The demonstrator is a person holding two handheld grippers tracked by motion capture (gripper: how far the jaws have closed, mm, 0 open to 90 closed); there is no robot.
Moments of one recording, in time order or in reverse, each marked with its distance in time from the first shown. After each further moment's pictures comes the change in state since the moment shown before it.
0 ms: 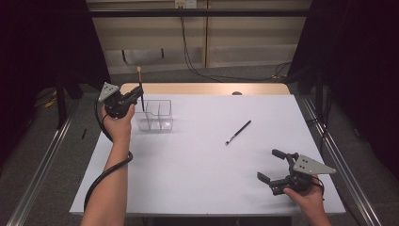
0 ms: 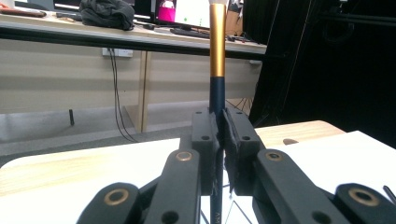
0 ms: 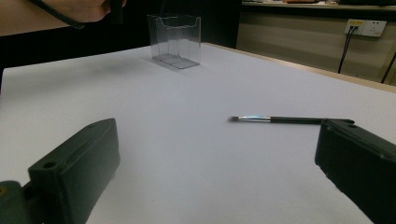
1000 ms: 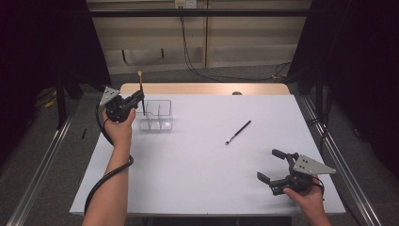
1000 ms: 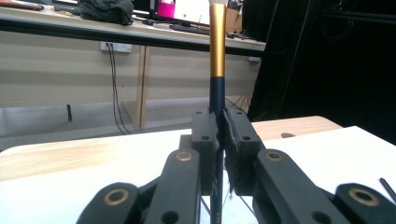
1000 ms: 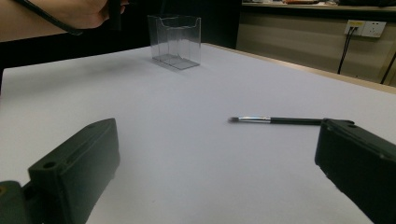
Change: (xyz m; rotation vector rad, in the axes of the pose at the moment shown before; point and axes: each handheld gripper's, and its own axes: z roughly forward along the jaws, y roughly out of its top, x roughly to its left) left arm -0.002 -0.012 -0.003 0.006 -0.006 -0.011; right arm 0.000 0.000 0.000 -0.004 0.001 -0.004
